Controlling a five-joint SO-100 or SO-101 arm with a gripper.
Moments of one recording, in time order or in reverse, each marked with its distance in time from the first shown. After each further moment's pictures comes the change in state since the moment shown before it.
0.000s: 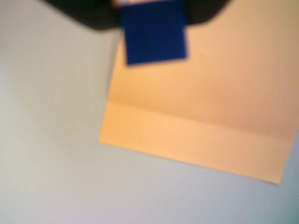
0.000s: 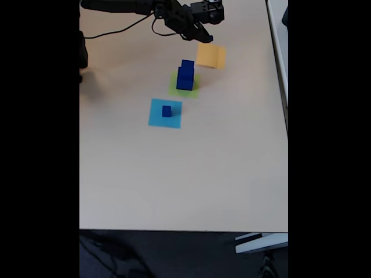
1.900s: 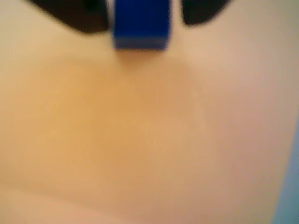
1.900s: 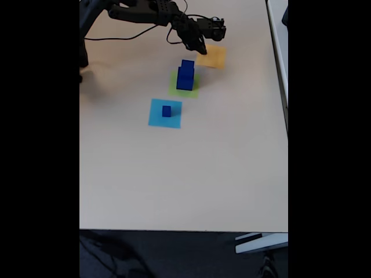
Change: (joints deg) arm -4.5 -24.1 -16.0 2.4 4.3
